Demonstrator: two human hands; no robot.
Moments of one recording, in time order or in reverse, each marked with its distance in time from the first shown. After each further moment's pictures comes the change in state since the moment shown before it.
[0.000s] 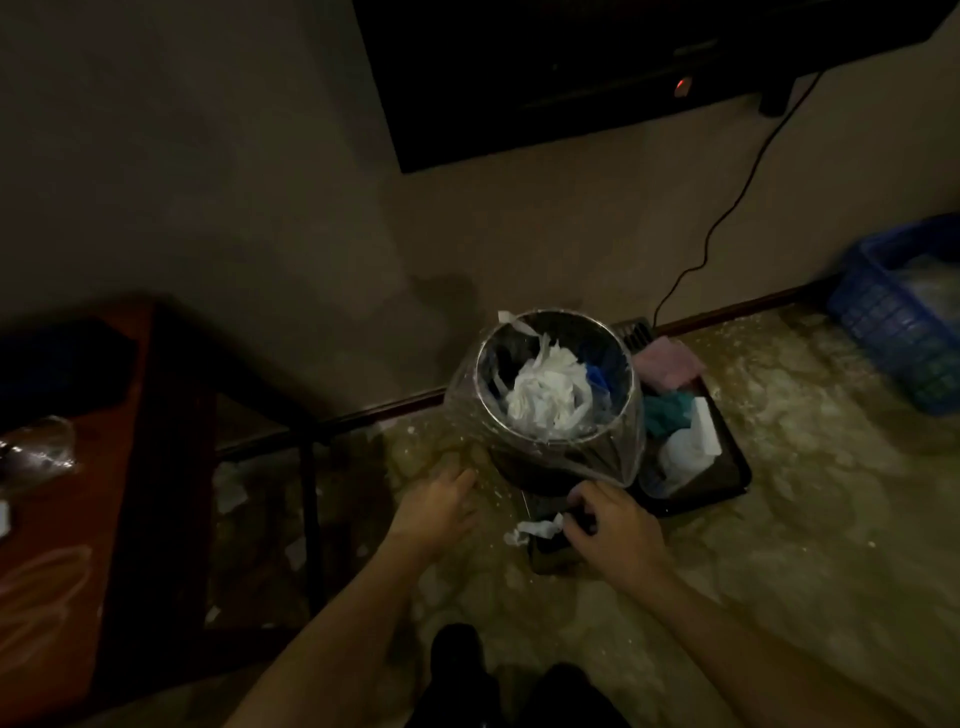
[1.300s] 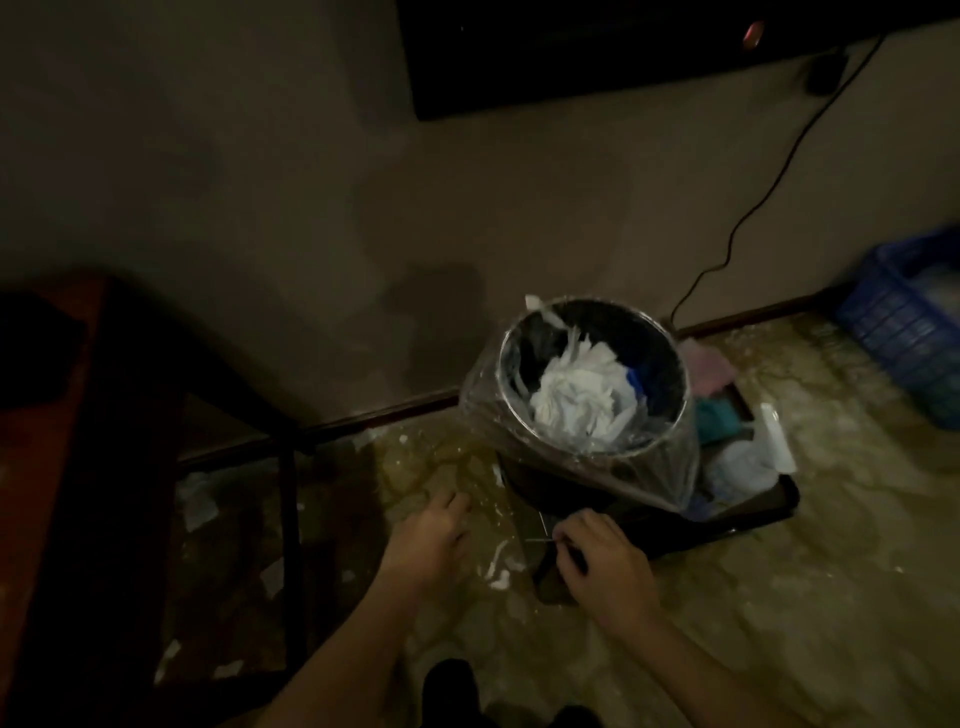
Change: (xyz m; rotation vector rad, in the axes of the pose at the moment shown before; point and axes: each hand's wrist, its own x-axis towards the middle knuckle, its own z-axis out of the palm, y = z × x) left_hand 0.030 -0.057 0.101 -0.118 -0.017 -0.023; right_hand 0.012 0.024 0.130 0.034 0.051 -0.169
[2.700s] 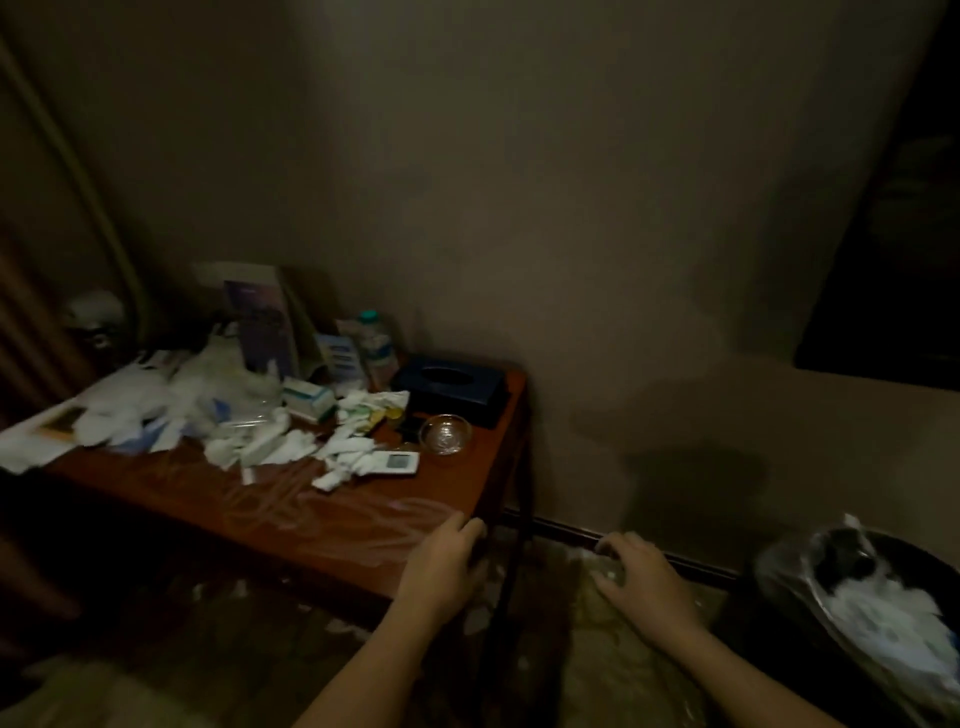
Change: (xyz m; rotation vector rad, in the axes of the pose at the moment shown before) left_hand -0.294 -0.121 -0.186 -0.079 0.530 -0.369; right_hand 0.037 -0.310 -0.058 -0.047 -0.276 -0.338
